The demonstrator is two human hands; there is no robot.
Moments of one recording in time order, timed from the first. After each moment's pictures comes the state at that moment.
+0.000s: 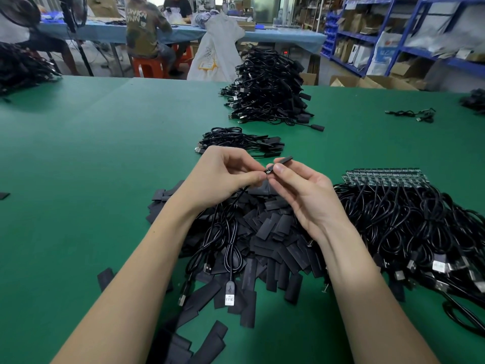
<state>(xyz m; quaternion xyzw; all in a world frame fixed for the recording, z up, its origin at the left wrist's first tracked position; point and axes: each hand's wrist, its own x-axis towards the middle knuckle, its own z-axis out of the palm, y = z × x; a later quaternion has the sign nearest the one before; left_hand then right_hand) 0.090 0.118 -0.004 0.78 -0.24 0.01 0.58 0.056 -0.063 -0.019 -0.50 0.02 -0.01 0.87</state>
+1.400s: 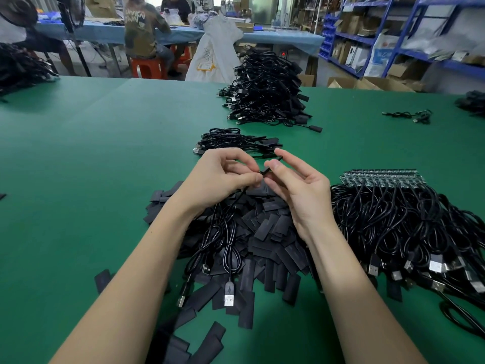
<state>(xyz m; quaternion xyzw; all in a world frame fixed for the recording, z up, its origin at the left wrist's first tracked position) 0.093 0.117 -0.008 0.75 -0.21 -0.02 0.62 0.056 -0.046 -0.020 -0.54 0.02 -0.10 0.84</state>
